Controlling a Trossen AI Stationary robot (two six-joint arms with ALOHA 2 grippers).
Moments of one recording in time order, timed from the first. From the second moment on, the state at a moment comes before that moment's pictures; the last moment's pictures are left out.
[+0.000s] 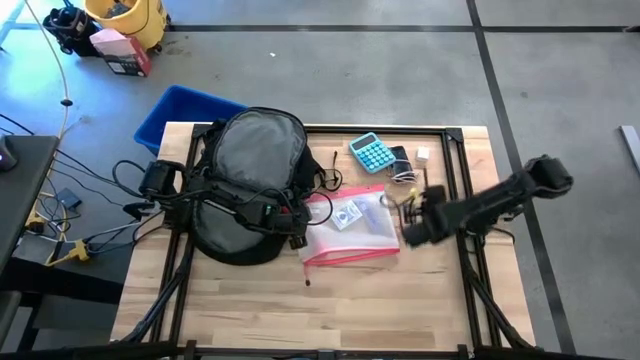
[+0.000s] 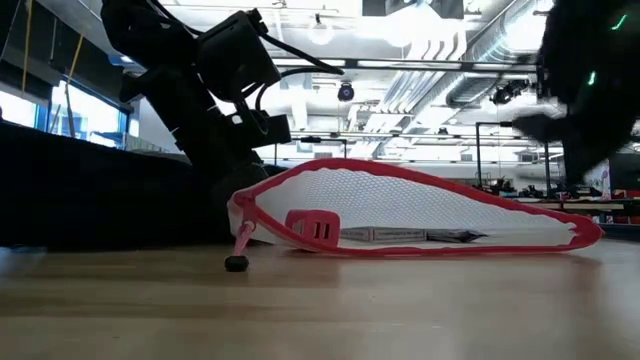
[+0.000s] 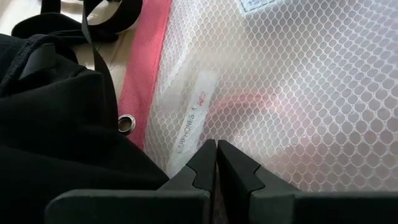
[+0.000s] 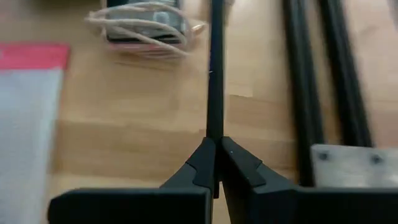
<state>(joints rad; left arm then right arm) -0.12 1.80 0.83 -0.06 -0.46 -0.23 0.23 1.33 0.71 -1.25 0.58 1.82</state>
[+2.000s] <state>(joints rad) -0.16 1.80 0.85 -0.08 -0.38 -0.34 0.61 1.97 1.09 0.02 0.69 0.64</state>
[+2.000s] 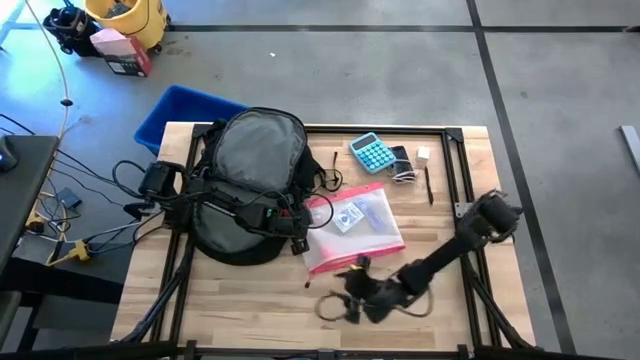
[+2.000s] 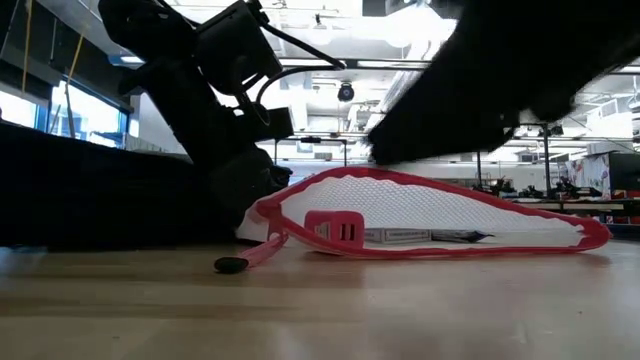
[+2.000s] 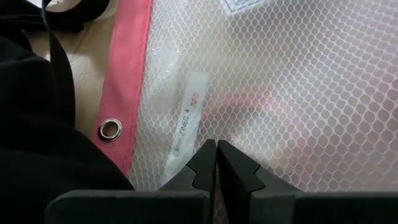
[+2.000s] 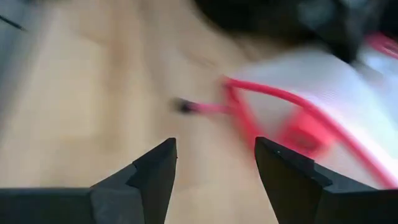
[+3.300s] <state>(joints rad) -0.16 1.80 0.85 -0.15 -0.34 -0.36 0.52 1.89 1.16 -0.37 0.38 0.94</state>
